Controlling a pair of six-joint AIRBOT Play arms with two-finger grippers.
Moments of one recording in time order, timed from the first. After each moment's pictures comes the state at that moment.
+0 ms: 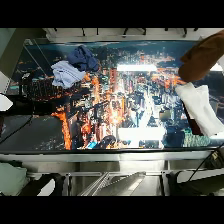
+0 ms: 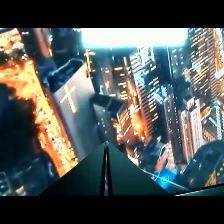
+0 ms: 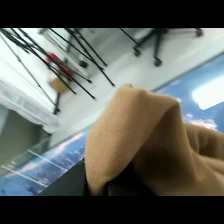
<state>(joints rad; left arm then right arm) 0.06 -1.01 1.05 1.26 -1.21 -1.39 -0.57 -1.66 1.92 -0.47 0.88 1.20</state>
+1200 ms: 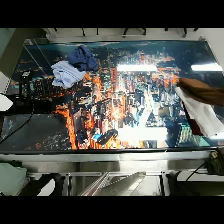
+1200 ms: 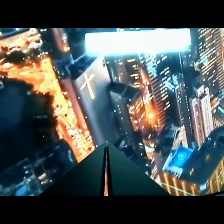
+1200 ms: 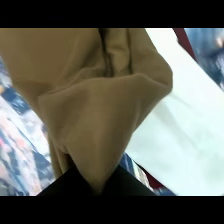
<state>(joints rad) 0.06 -1.01 1.05 1.26 -1.18 -1.35 -0.73 -1.52 1.74 -1.22 1.60 1.62</state>
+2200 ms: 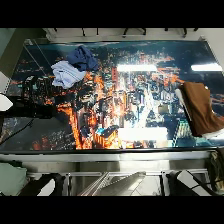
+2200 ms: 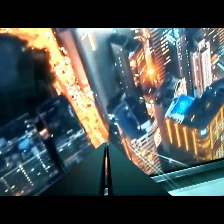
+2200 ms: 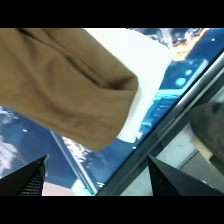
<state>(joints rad) 0.06 -1.01 1.05 1.25 -1.30 -1.35 -0.85 -1.10 1.29 -1.38 1.49 1.69</state>
